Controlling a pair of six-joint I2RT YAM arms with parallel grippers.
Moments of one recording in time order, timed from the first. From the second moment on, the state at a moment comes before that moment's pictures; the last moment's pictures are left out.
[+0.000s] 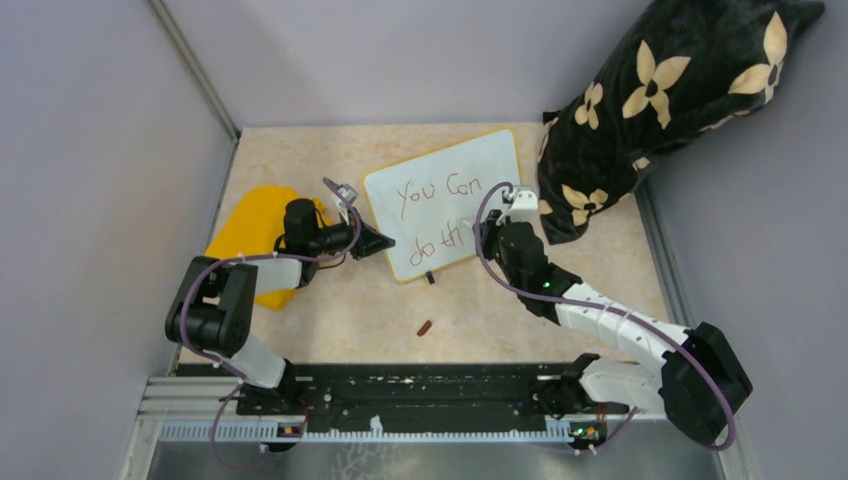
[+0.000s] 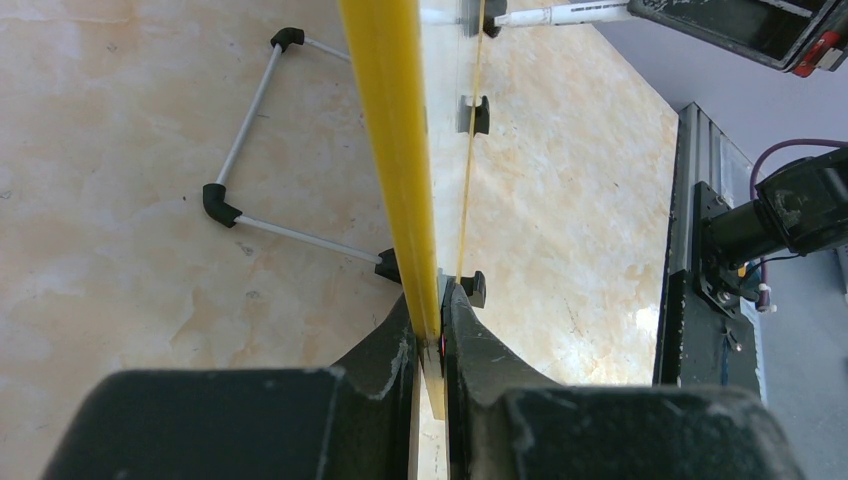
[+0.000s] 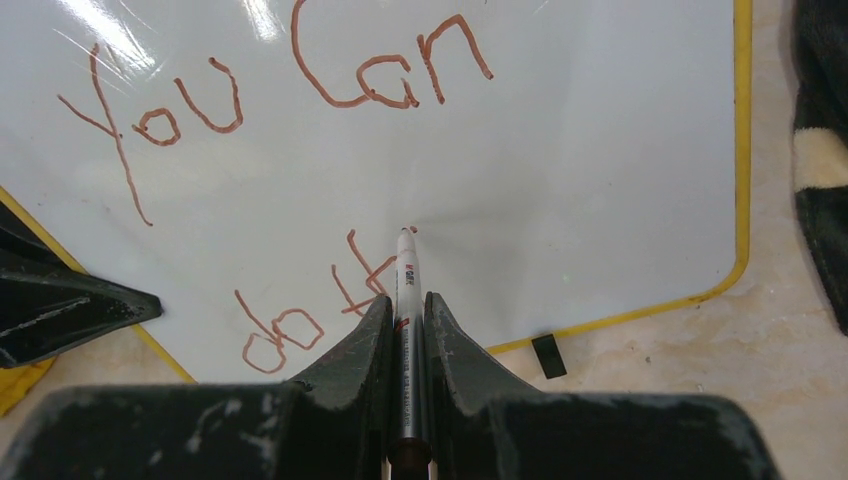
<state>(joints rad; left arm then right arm) -0.23 1.59 0.59 0.72 0.93 -0.27 0.71 1.11 0.61 0.21 0.41 0.44</state>
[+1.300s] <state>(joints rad) -0.25 1.58 0.59 0.70 0.91 -0.26 0.70 1.13 0.60 0.18 0.40 0.44</state>
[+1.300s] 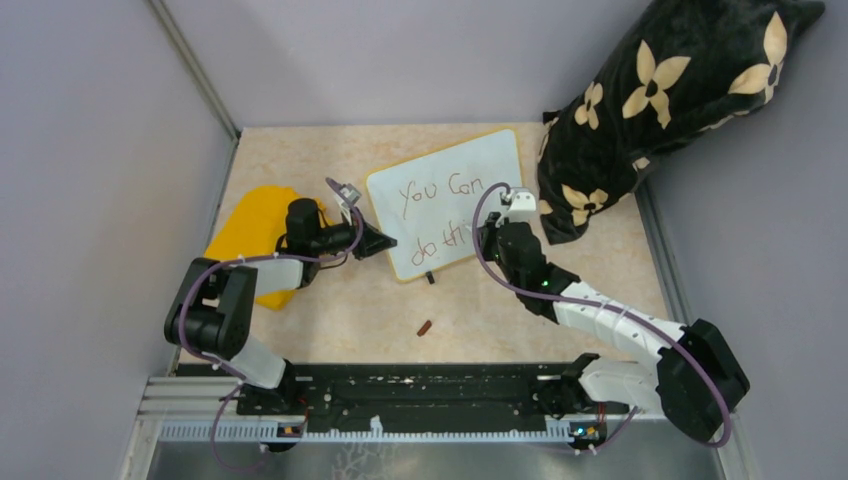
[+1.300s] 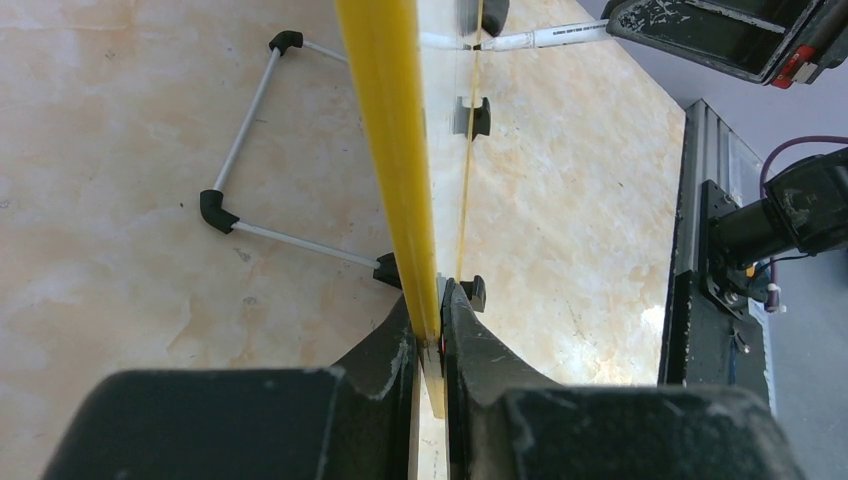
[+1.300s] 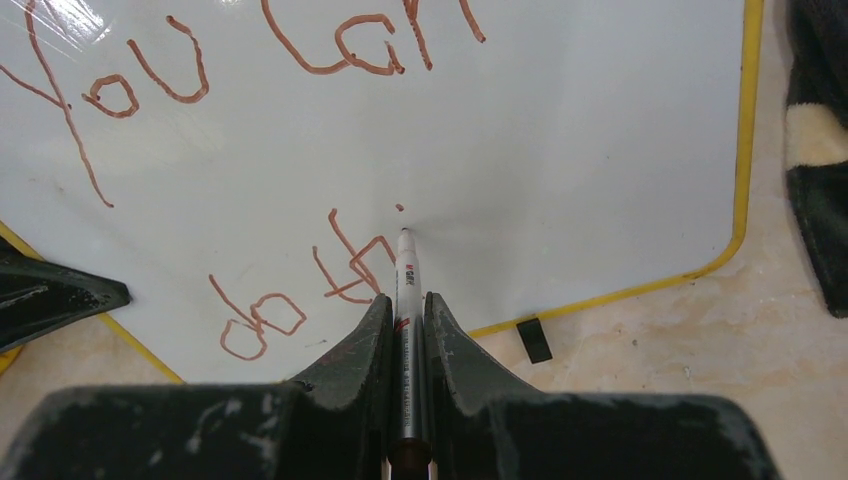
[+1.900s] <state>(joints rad) -0.26 1.58 0.60 0.68 0.89 -0.25 0.70 1.12 0.58 0.19 0.41 0.43</state>
